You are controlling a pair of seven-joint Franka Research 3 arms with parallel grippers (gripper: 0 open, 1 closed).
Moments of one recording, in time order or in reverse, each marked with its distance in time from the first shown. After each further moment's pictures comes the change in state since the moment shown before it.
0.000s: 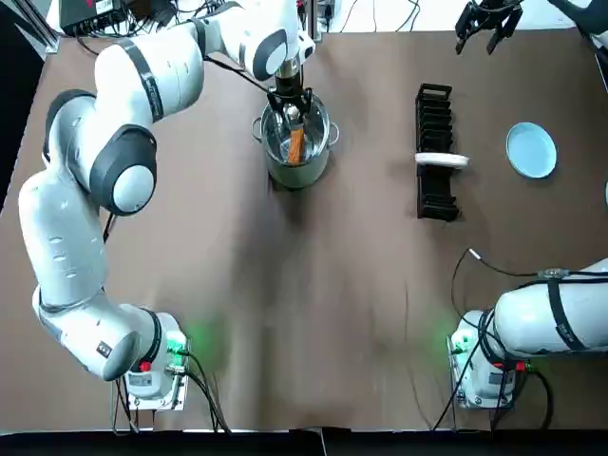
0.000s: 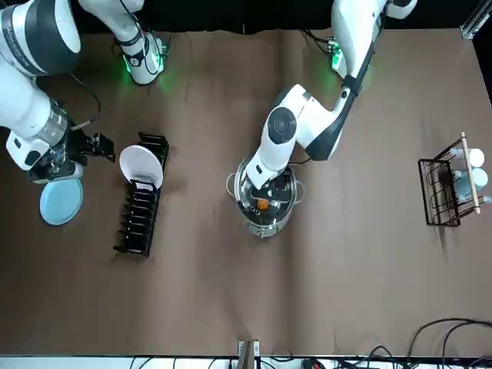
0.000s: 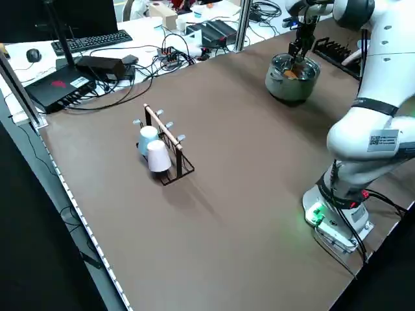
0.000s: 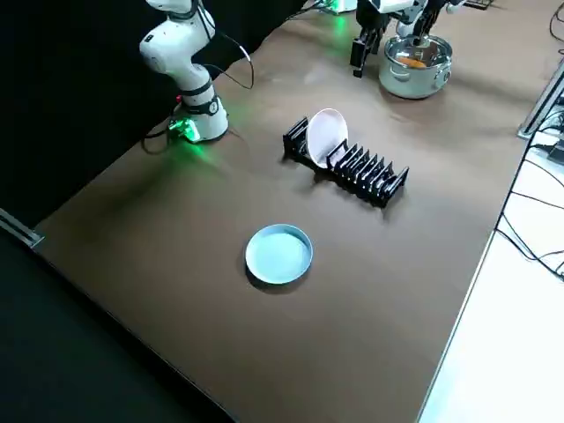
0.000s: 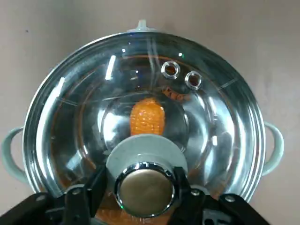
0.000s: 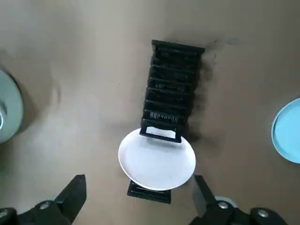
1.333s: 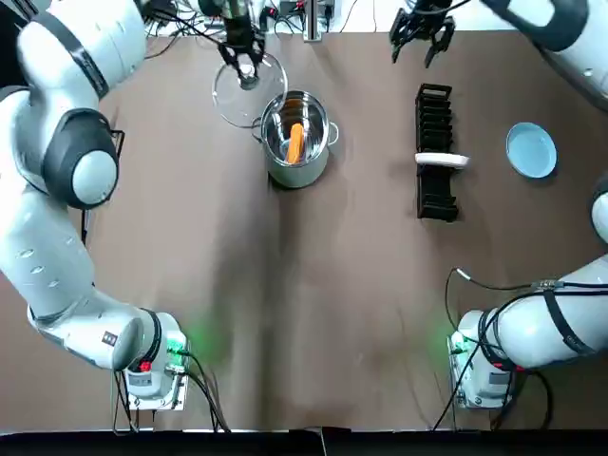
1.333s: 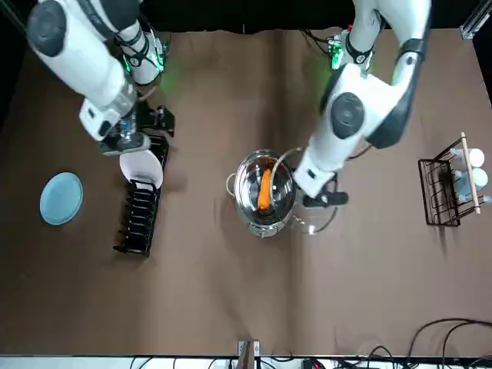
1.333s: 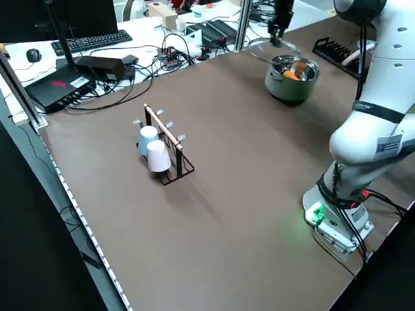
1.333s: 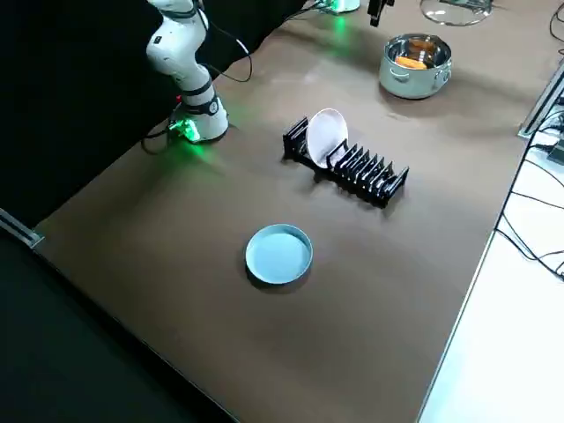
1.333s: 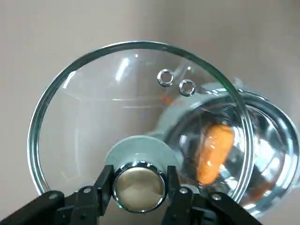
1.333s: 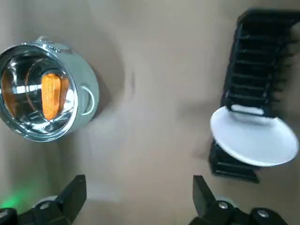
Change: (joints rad) left arm 0.206 -0.171 0.010 0.028 0.012 -0.221 0.044; right arm 0.312 0.036 0.006 0.081 0.096 -0.029 0.369
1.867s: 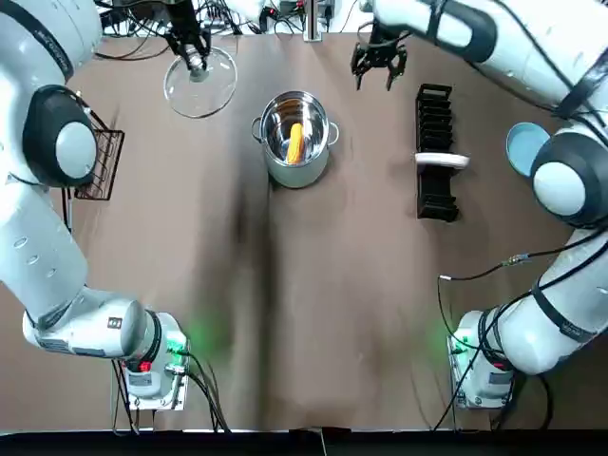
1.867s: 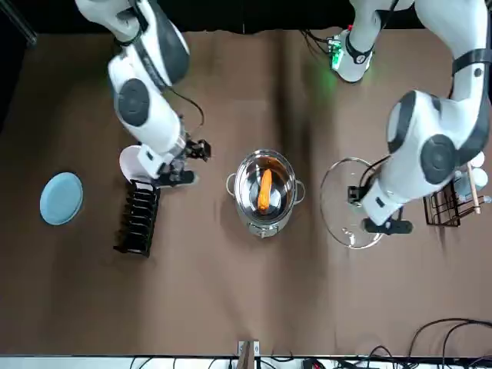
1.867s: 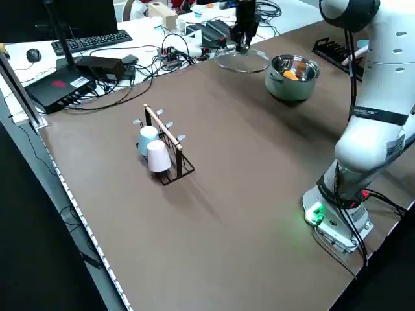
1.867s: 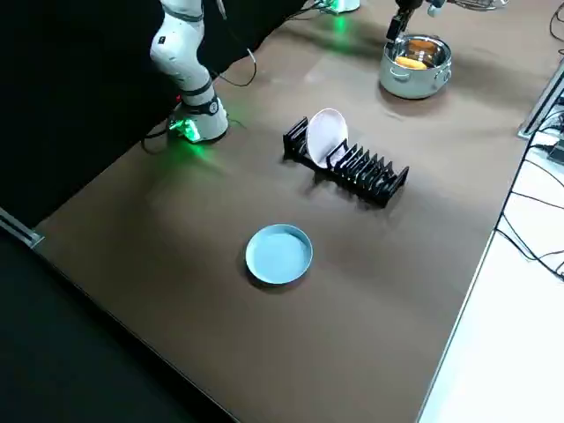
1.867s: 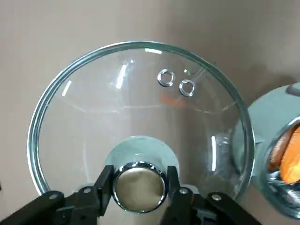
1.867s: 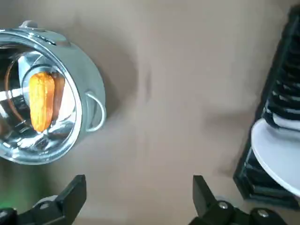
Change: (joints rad) left arm 0.249 -0.002 -0.001 -0.011 0.001 -0.085 0.336; right arm 0.121 0.266 -0.002 0.137 -0.060 0.074 0.064
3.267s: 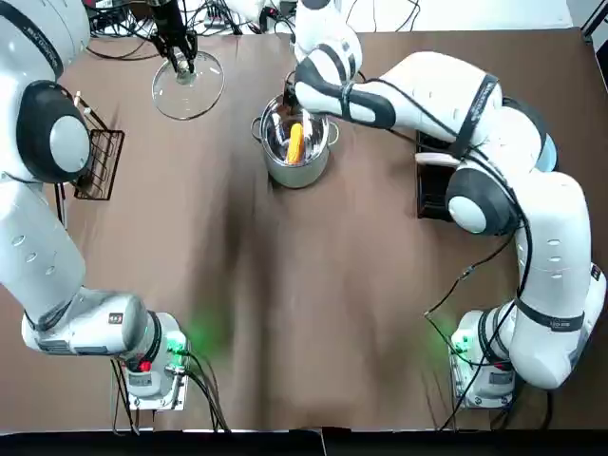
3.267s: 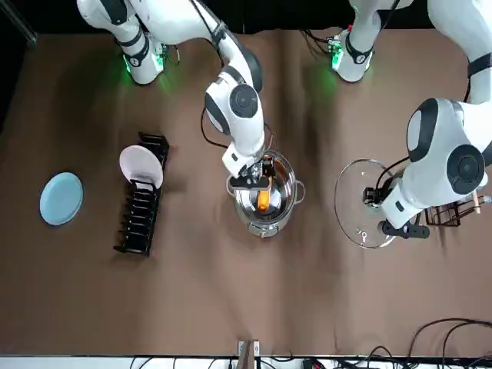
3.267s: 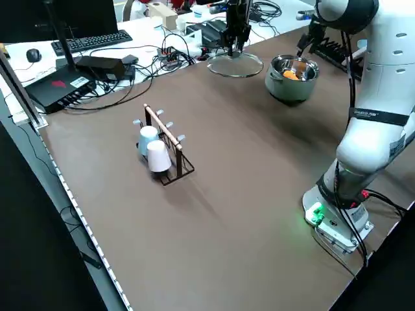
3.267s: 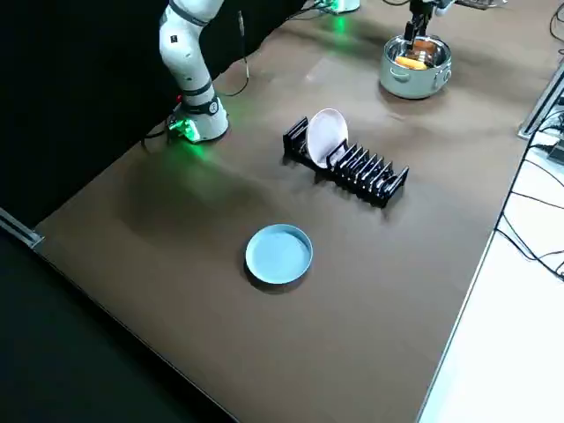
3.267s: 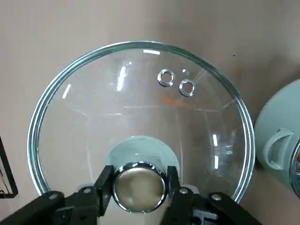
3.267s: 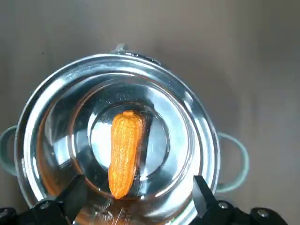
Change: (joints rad) left arm 0.072 0.000 -0.005 -0.016 0.000 -0.010 0.106; right arm 0.356 0.392 -0.110 0.318 -0.105 0.275 0.392
